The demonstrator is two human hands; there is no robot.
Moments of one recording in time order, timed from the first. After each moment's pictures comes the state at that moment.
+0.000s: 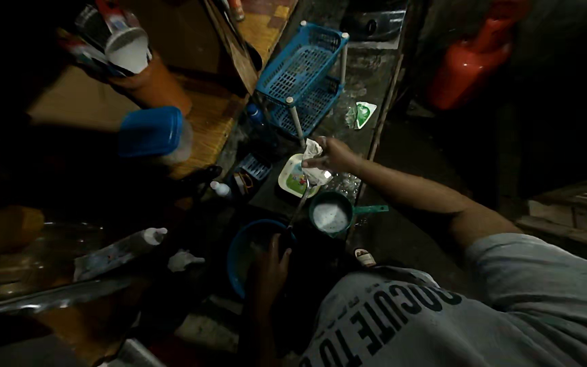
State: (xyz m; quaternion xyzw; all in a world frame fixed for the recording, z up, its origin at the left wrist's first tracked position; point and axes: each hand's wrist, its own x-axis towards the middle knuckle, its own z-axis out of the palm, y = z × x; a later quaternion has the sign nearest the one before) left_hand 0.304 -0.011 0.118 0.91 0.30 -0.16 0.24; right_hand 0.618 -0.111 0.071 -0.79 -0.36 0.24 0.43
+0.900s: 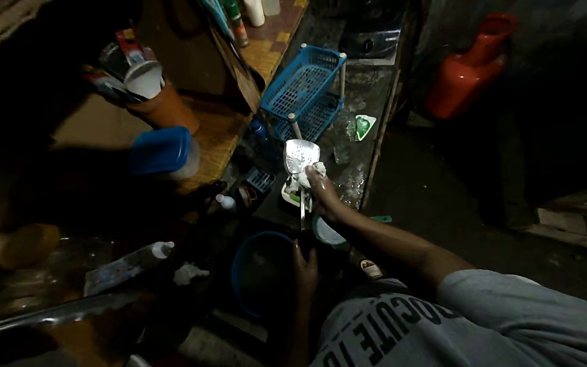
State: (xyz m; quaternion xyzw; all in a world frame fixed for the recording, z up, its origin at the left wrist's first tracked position) left_hand 0.331 -0.061 0.052 0.82 0.32 0.08 0.47; right_hand 0.518 -0.075 0.072 -0.47 0.04 0.32 0.82
